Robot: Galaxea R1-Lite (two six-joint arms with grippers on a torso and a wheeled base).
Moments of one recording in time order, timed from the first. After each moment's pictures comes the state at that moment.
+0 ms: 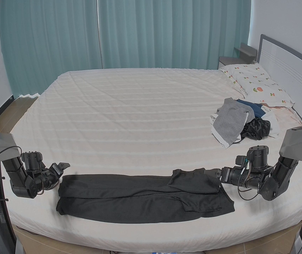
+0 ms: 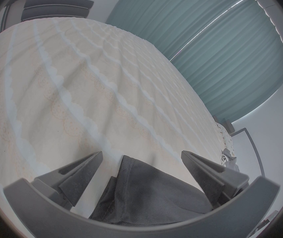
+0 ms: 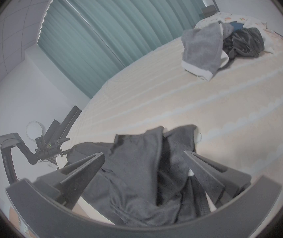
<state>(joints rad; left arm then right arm) 0.21 2.38 -0.68 -1.09 -0.27 -0.69 0.21 2.27 -0.60 -1.13 0.33 0.42</state>
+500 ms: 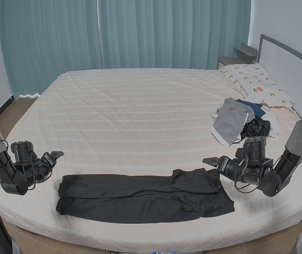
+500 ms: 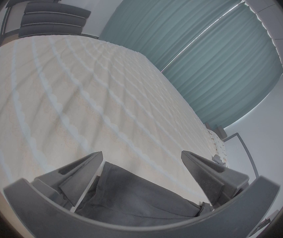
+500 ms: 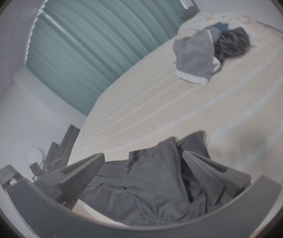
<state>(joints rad) 0.21 2.16 -0.58 -1.07 -0.25 -0.71 0.30 2.14 -0.66 -0.98 0.16 0.68</state>
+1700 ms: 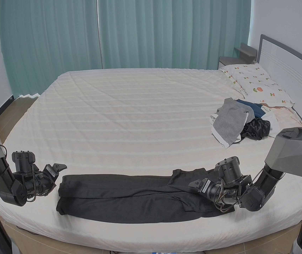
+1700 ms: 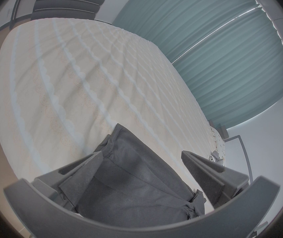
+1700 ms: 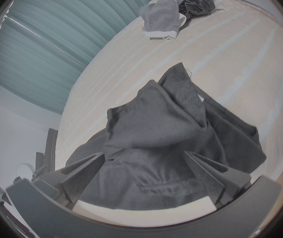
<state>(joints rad) 0.15 2.09 -0.40 -1.06 -0.23 -0.82 0.51 2.22 -0.66 -0.78 -0.07 0.96</state>
